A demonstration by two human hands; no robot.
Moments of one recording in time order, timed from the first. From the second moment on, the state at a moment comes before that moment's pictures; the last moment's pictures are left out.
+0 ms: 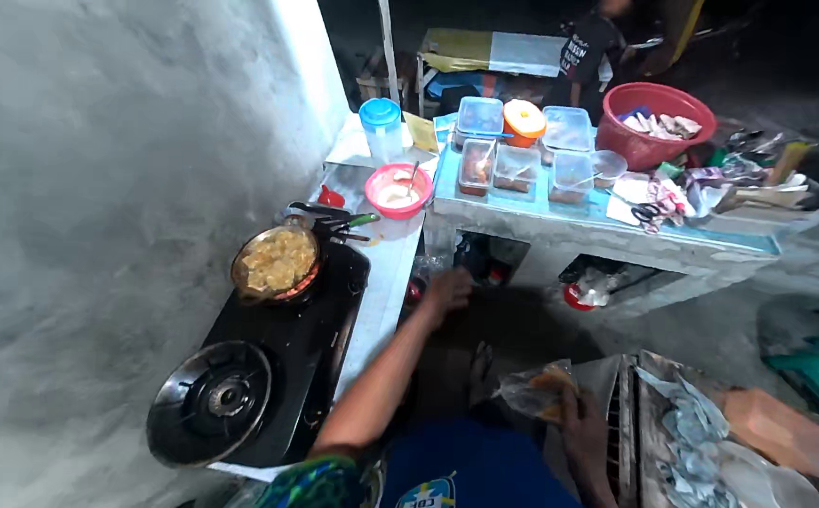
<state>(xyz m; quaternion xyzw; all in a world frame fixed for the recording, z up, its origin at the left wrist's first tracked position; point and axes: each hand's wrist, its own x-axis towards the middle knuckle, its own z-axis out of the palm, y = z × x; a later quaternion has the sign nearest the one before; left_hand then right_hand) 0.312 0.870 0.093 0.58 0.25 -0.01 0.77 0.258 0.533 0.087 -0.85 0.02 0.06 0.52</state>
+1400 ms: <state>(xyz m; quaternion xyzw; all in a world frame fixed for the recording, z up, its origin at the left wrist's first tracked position) 0.472 0.748 0.051 0.40 -0.05 -0.61 0.68 0.362 0.592 0.180 -0.87 0.21 -0.12 0.43</state>
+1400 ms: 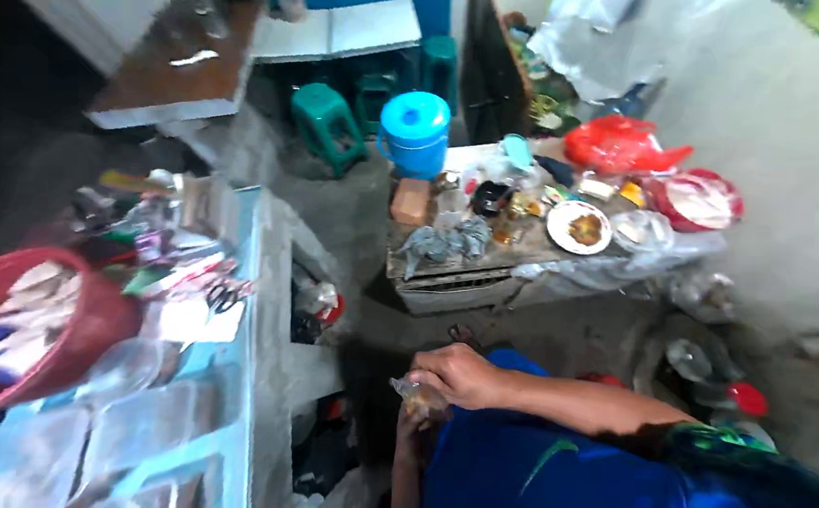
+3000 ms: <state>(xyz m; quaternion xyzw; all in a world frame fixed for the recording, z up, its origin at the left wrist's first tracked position) 0.233 0.320 0.107 0.50 -0.17 -0.62 0.57 0.045 0.272 0.134 -0.57 0.48 -0.43 0.51</state>
